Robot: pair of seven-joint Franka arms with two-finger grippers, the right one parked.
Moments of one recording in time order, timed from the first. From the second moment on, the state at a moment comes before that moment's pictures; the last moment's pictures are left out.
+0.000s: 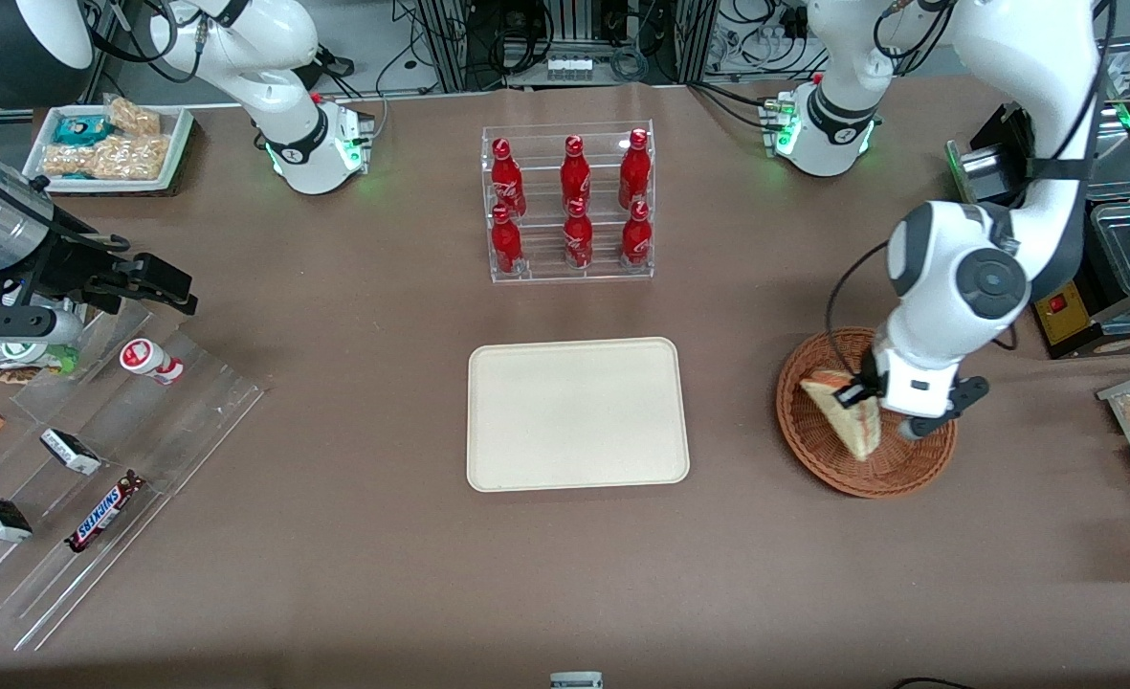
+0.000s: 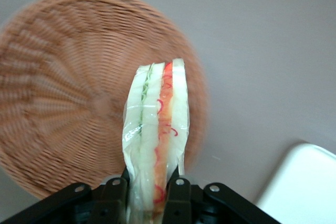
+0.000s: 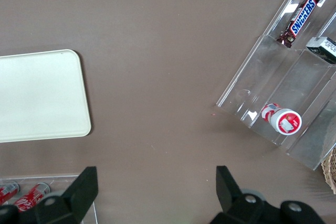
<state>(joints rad) -0.22 0.24 -0.03 -2.00 0.01 2.30 -0.78</state>
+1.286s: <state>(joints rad) -0.76 0.73 -0.03 -1.49 0.13 2.35 -0.97</state>
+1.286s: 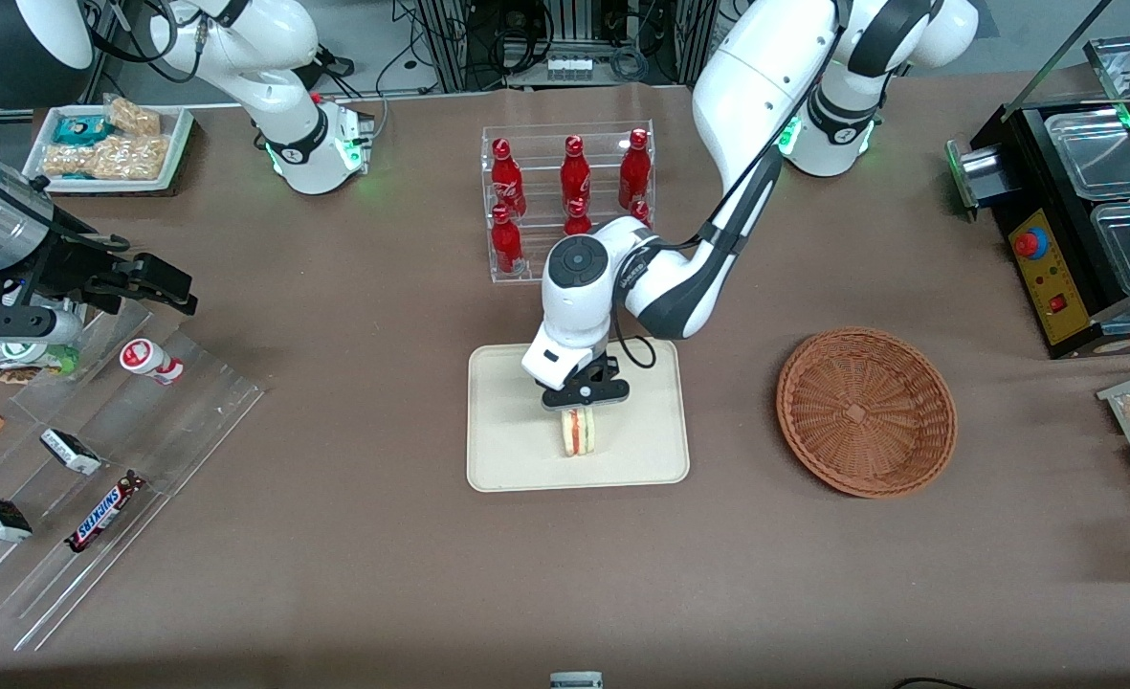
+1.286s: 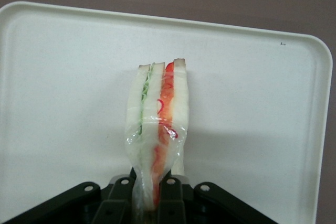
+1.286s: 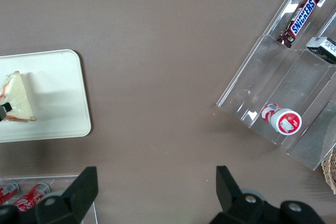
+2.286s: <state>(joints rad) -0.74 0.54 -0.01 -1.46 0.13 2.17 -0.95</state>
